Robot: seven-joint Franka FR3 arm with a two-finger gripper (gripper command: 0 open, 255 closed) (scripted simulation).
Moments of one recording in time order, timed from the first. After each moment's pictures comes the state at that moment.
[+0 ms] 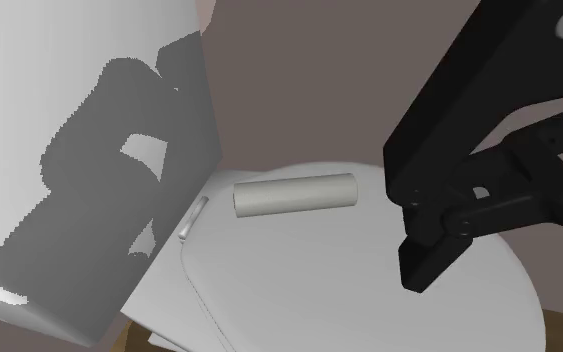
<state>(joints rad) -0.01 -0.77 -0.02 -2.42 0.12 1.64 0.13</state>
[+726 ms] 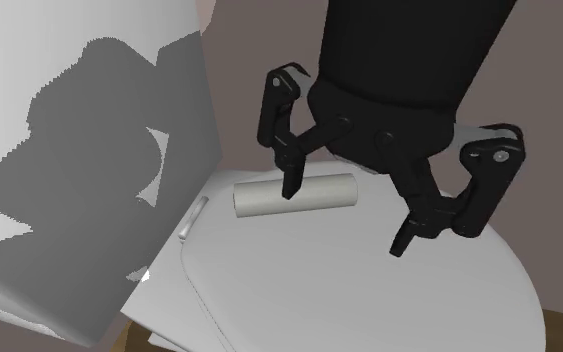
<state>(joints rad) -0.06 -0.48 0.19 -2.34 0.17 1.86 0.55</state>
